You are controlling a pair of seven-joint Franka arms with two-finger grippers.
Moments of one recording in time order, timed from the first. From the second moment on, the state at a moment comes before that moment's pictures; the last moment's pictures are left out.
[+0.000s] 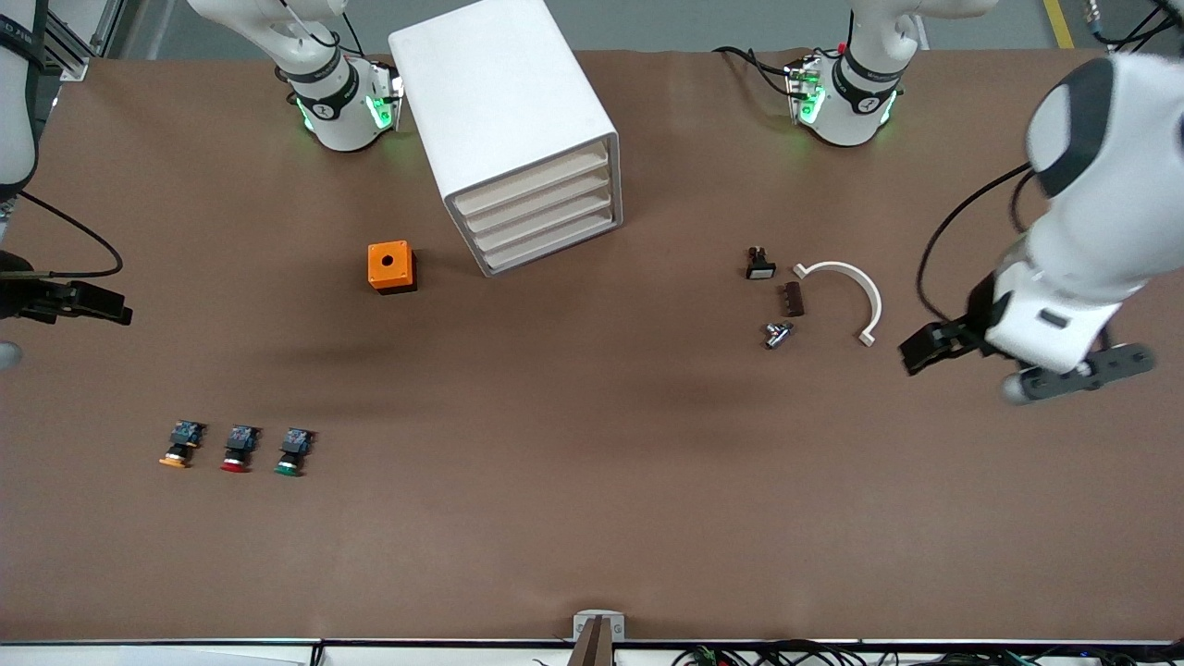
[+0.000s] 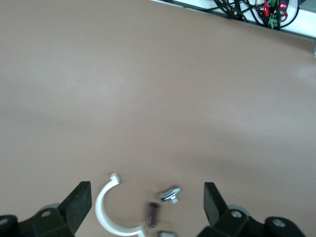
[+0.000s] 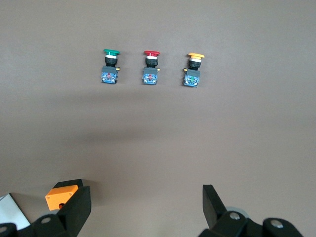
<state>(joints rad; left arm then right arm) -0.15 0.22 -0.02 -1.43 0.03 1.74 -0.37 0.02 0.19 -0.20 -1.55 0.00 1.65 -0.15</state>
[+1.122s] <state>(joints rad) -0.08 -0.18 -0.05 -1.77 0.00 1.57 -0.16 0.03 0.13 -0.19 -1.33 0.02 1.34 -0.11</state>
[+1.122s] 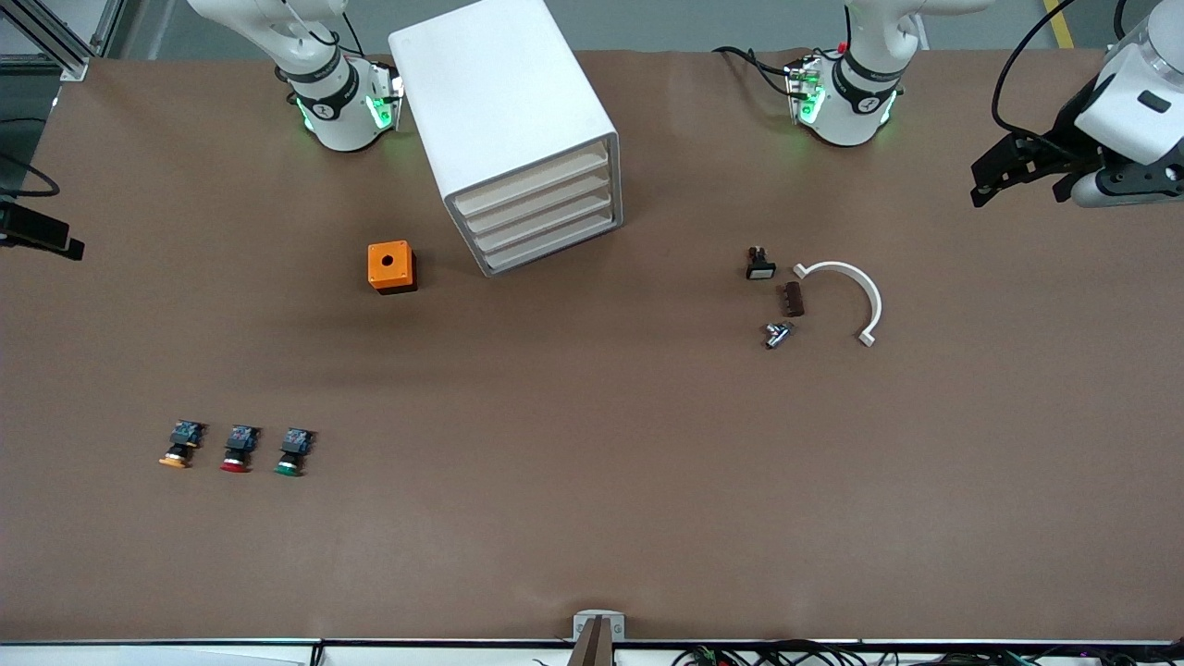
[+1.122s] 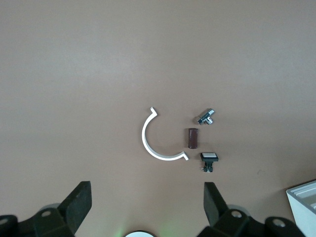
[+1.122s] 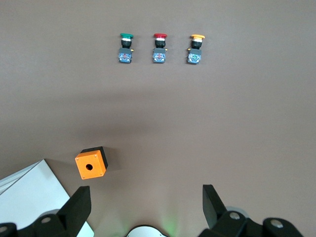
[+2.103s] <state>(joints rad) -0.07 -0.12 -0.05 -1.69 0.00 1.59 -0.16 0.04 -0.09 -0.18 -1.60 0.02 1.48 -0.11</state>
